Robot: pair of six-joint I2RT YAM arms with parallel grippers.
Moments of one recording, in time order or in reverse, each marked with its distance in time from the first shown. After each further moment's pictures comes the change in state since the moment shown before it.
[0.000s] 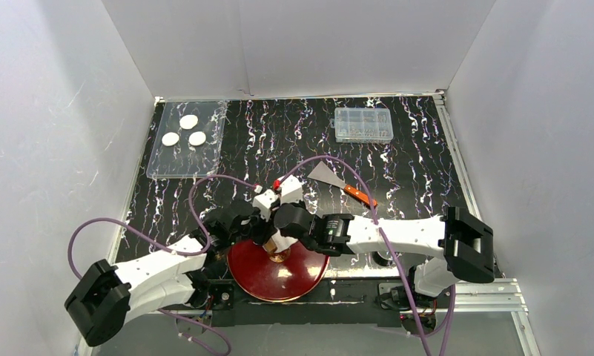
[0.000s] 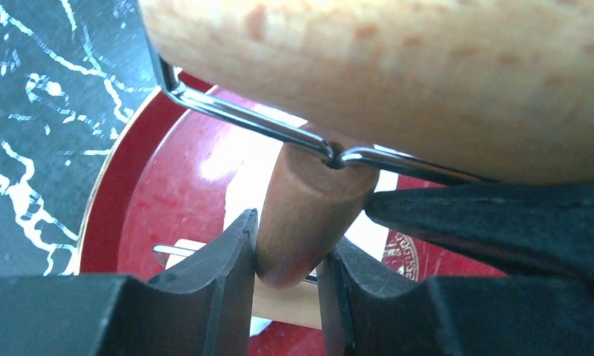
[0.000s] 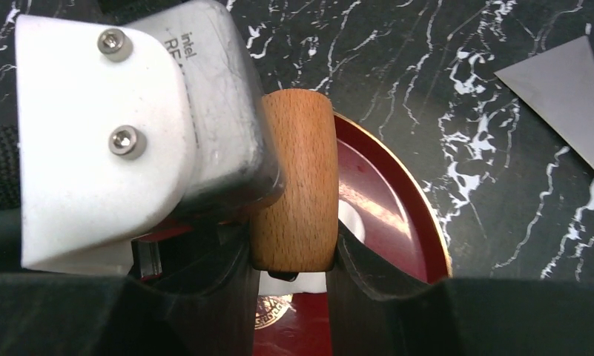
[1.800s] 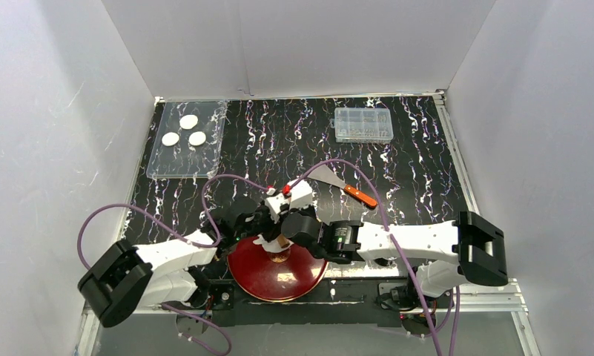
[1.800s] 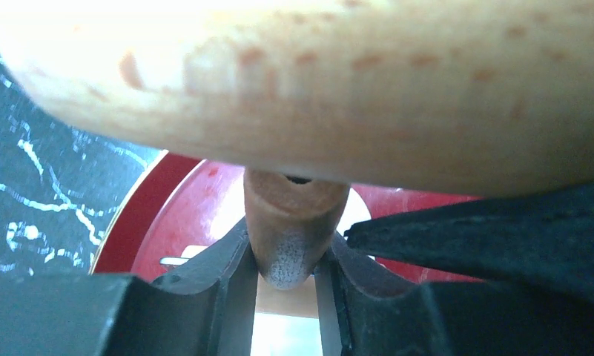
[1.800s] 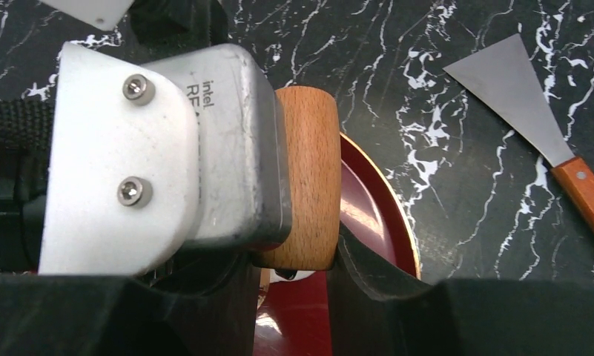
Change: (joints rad) left arm 0.001 0.186 -0.005 0.321 0.188 0.203; right arm 0.037 -0.079 -0.078 -0.006 0.121 0.025
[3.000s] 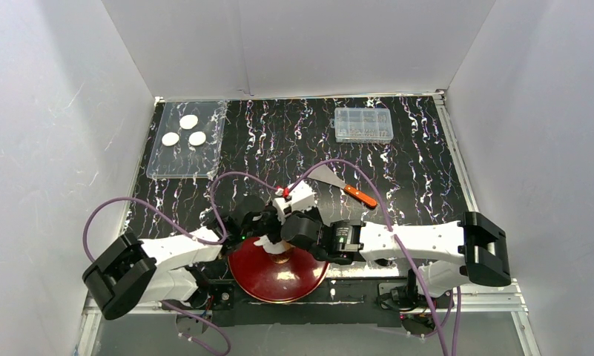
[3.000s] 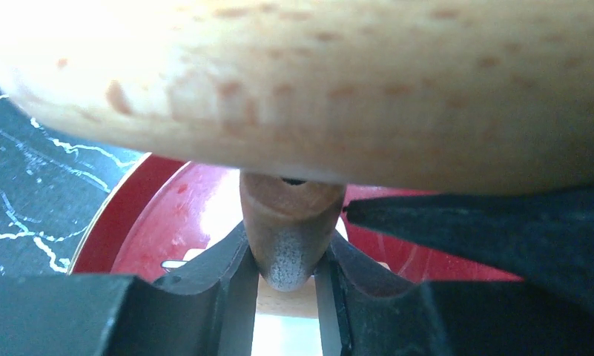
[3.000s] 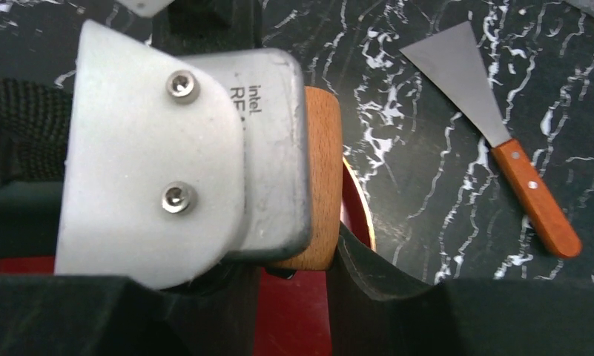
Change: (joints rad) left arm -0.052 0.034 0.060 -0.078 -0.005 -0.024; right arm 0.023 -0.016 0.050 -0.192 0.052 -0.016
